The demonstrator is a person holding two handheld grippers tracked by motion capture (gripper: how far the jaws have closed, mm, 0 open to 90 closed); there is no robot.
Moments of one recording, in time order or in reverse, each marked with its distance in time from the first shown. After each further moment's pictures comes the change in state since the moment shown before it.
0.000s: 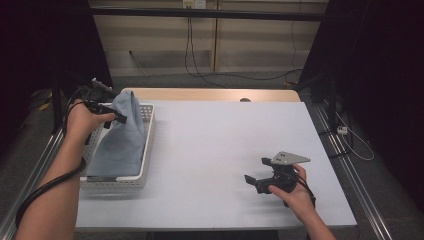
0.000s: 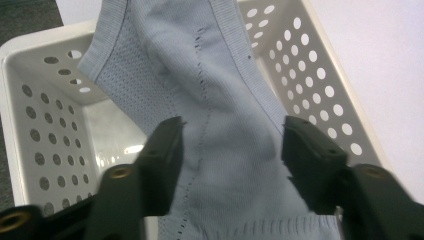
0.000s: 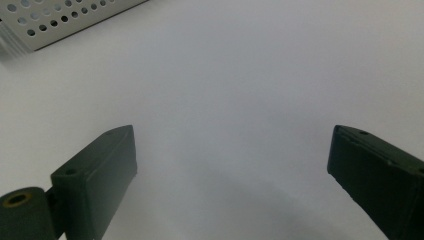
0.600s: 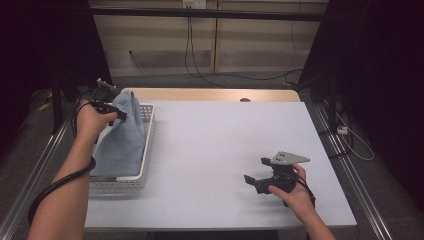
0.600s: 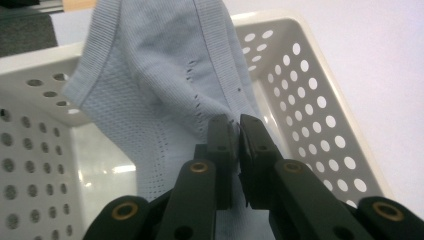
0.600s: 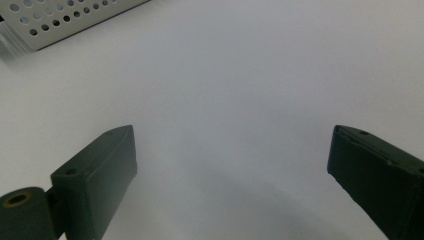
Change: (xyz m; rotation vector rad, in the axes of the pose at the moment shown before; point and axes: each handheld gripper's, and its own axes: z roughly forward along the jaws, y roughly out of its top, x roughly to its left) left arm -0.005 0.005 0.015 -0.064 0.008 -0.024; right arm 0.000 0.000 0.001 0.000 0.005 -0.003
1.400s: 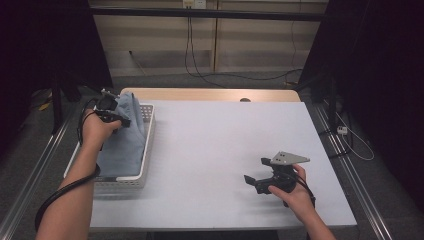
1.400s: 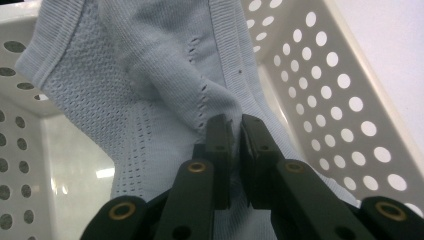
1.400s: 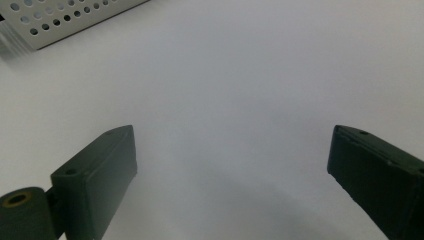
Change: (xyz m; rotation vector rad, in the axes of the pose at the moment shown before) left arm 0.001 -0.020 0.025 -0.012 -0.014 0.001; right arm 0.000 0.000 0.000 0.000 0.002 -0.001
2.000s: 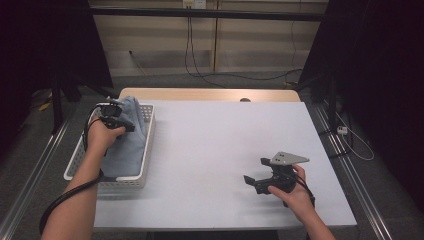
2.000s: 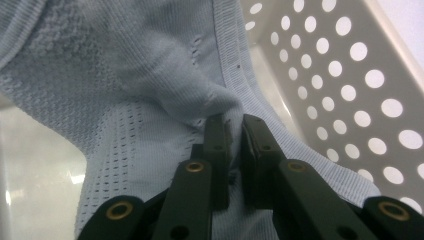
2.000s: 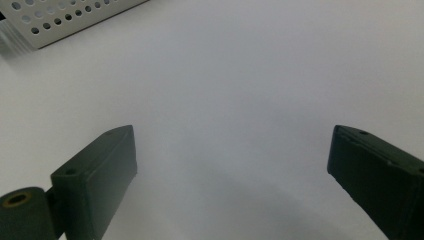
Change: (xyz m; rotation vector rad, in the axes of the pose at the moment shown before) left arm -0.002 -0.015 0.020 0.013 -0.030 0.019; right arm 0.001 0.000 0.001 0.002 0.002 -0.003
